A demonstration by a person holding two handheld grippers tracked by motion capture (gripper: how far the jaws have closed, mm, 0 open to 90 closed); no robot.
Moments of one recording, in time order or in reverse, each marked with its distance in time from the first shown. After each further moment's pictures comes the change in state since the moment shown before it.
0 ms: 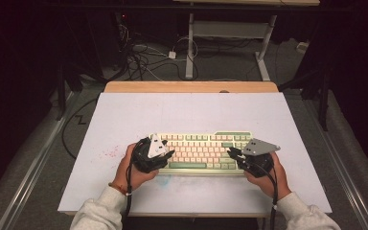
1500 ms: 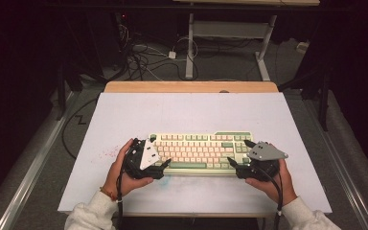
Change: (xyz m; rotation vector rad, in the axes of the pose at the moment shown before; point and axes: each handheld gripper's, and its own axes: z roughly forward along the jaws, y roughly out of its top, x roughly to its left) left arm -0.008 -0.011 -0.029 -0.049 0.068 0.071; right arm 0.007 -0.003 -0.020 -0.061 -0.118 0.008
